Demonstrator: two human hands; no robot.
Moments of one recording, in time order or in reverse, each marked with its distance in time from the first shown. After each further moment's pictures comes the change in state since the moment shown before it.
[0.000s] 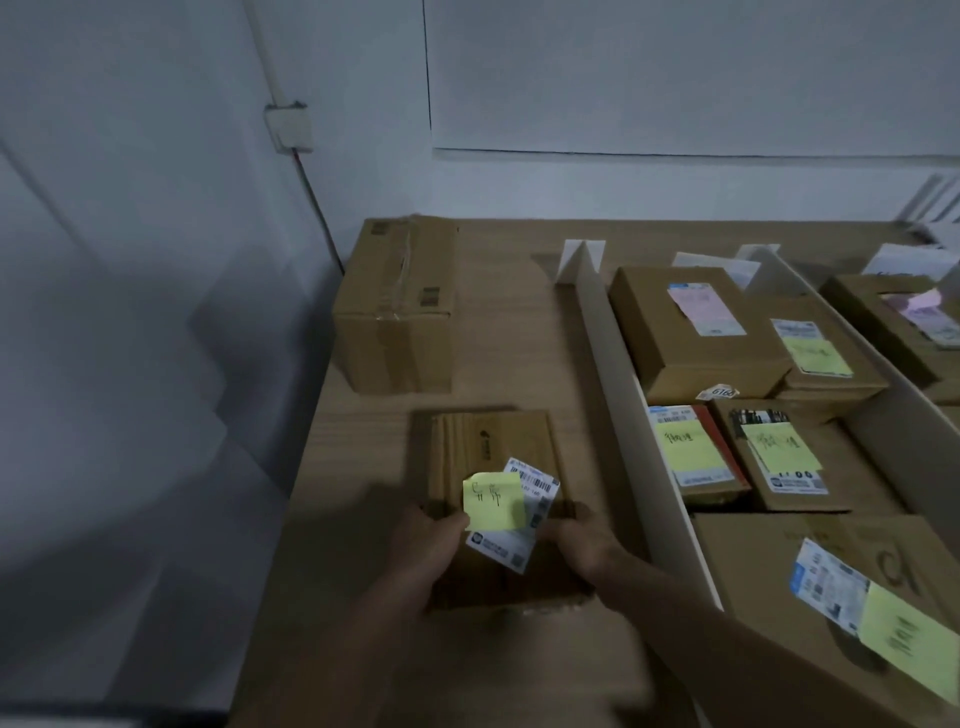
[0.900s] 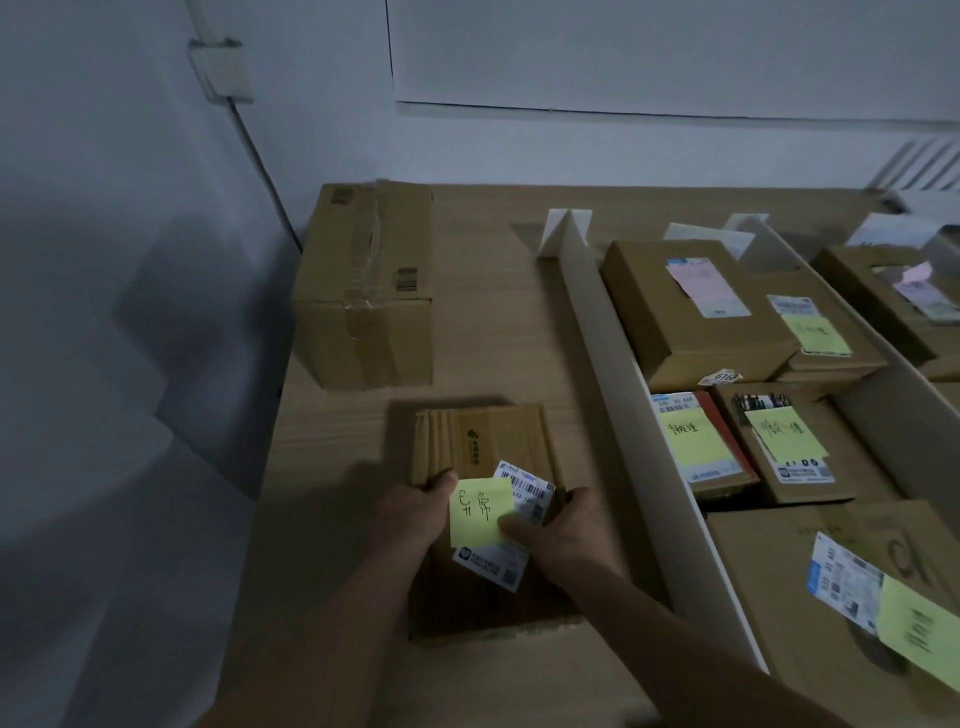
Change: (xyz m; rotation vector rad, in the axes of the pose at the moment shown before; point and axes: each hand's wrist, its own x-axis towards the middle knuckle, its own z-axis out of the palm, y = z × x) left_hand 0.074 0.016 0.002 0.217 0.080 0.038; right_hand 0.007 -0.019 0.028 -0.025 0.293 -0.037
